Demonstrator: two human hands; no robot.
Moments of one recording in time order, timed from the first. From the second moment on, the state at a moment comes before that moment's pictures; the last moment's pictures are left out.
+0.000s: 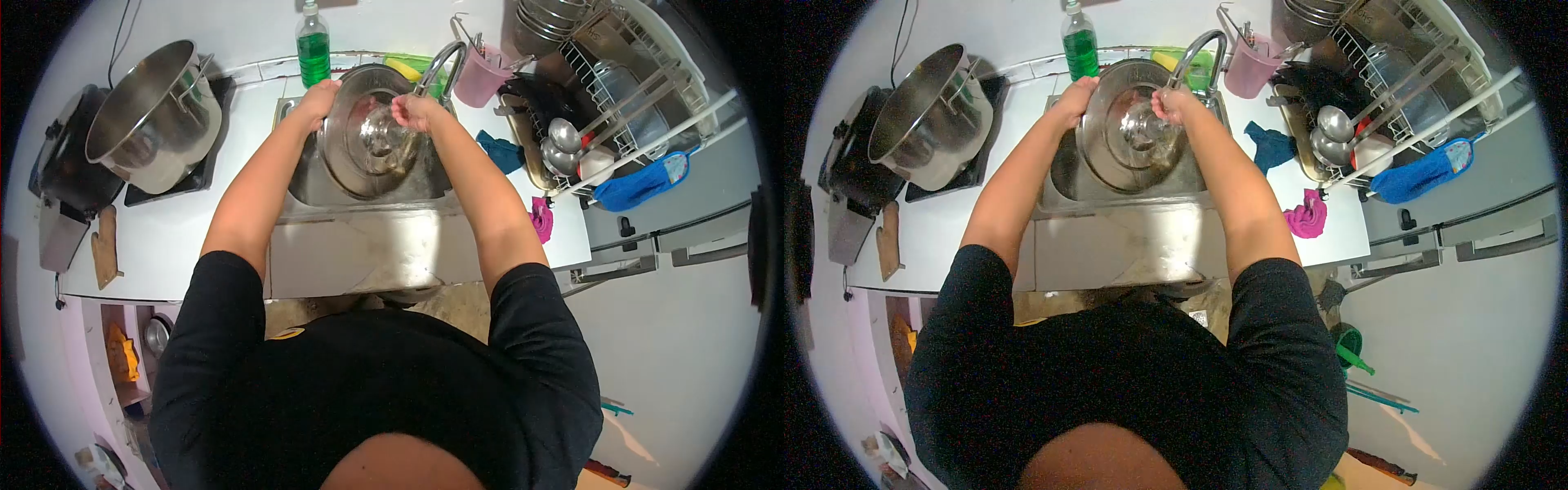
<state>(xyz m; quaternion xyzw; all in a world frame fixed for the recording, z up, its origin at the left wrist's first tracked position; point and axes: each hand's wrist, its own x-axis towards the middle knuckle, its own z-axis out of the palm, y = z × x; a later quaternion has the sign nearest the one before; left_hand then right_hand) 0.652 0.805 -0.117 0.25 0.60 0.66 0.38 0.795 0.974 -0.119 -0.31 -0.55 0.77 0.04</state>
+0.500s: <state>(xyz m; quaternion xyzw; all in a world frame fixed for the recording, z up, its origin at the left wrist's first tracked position) 0.710 0.843 -0.172 0.36 0.50 0.63 0.47 0.805 0.957 -0.100 -0.17 -0.57 0.80 -0.06</state>
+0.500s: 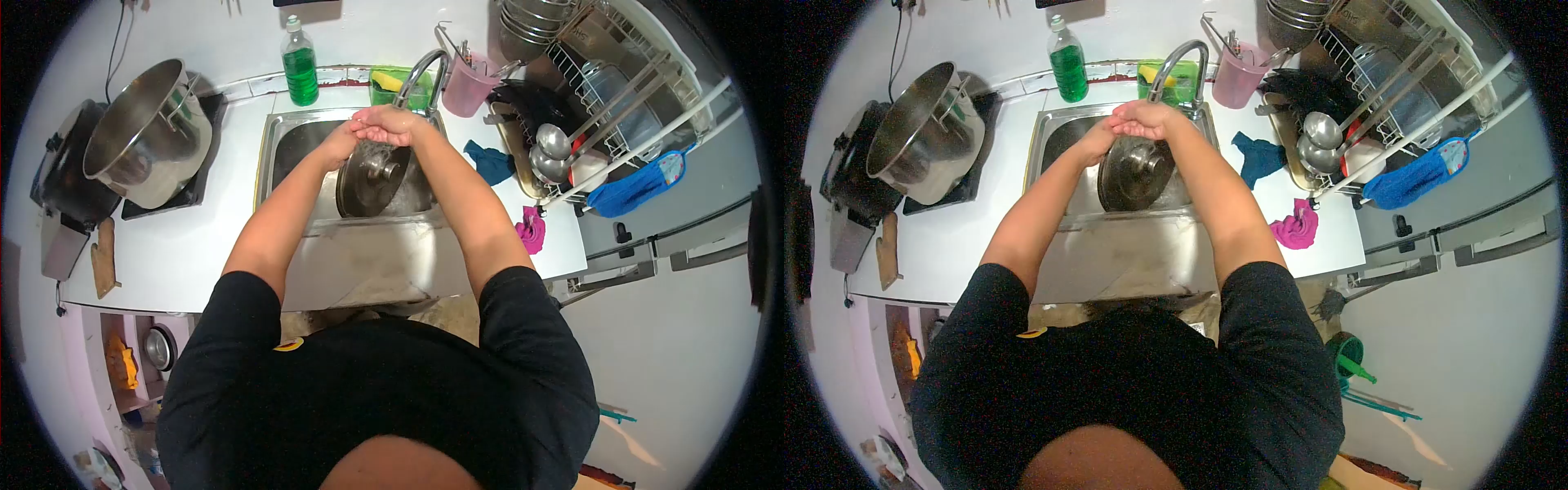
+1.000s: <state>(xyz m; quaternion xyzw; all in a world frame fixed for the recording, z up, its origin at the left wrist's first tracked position) 0.712 0.730 -0.180 0.19 0.66 0.66 0.32 0.819 1.054 -0.188 -0.27 -0.94 0.12 0.14</state>
